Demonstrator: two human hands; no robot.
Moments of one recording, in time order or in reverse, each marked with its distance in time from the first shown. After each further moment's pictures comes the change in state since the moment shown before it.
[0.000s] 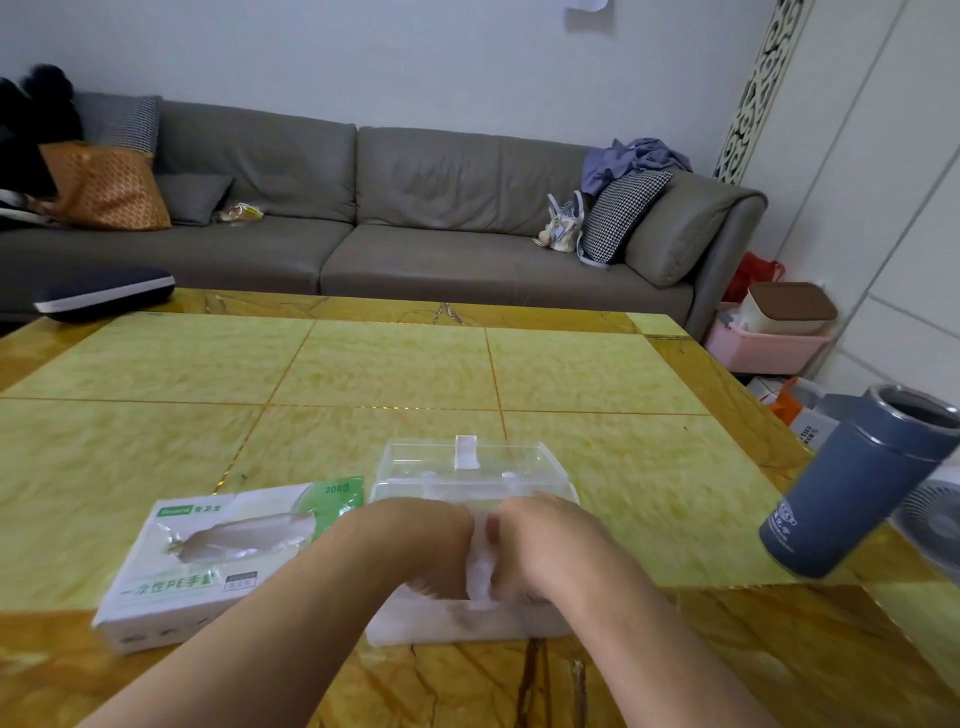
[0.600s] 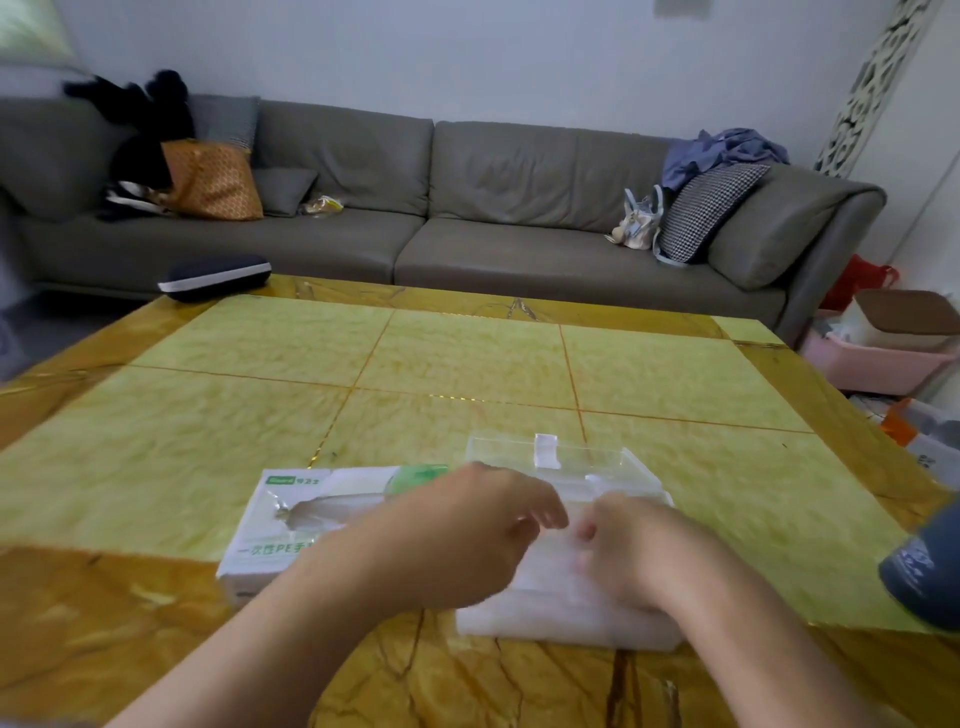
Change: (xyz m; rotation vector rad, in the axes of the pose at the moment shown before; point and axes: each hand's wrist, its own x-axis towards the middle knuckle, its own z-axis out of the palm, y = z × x) left_hand -0.050 -0.046 0.015 -0.295 0.498 0.161; right_hand 0.003 -0.004 -0.002 -0.025 0.036 0.066
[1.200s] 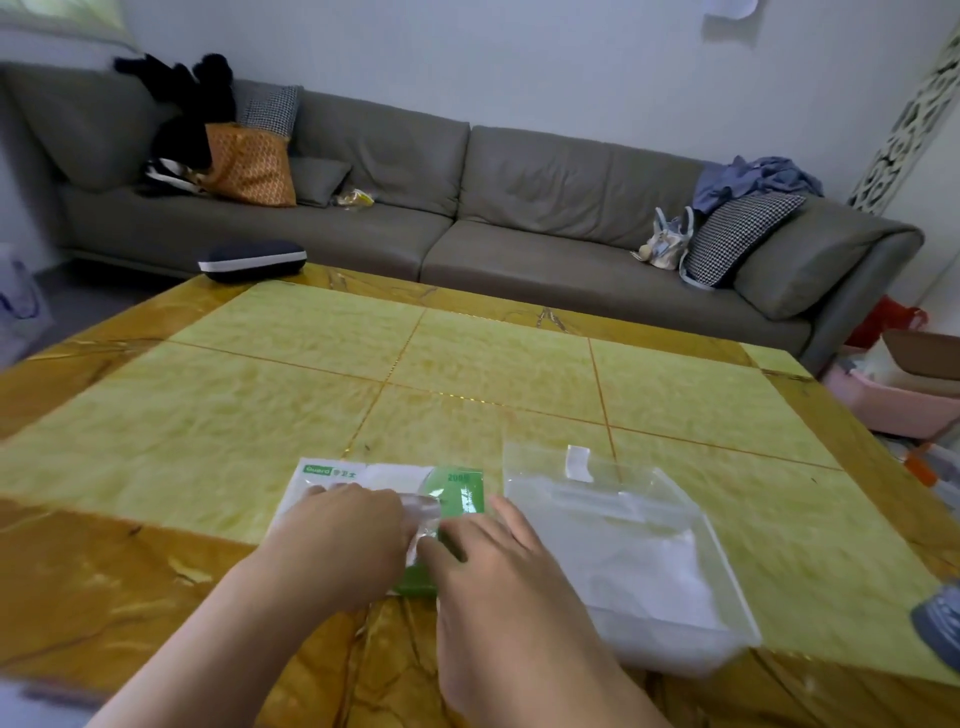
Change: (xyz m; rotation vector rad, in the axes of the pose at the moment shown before) left_hand -0.044 -0.078 -0.003 0.522 -0.172 -0.410; right_hand -0.037 -0.105 0.058 -0.068 0.417 -0.686
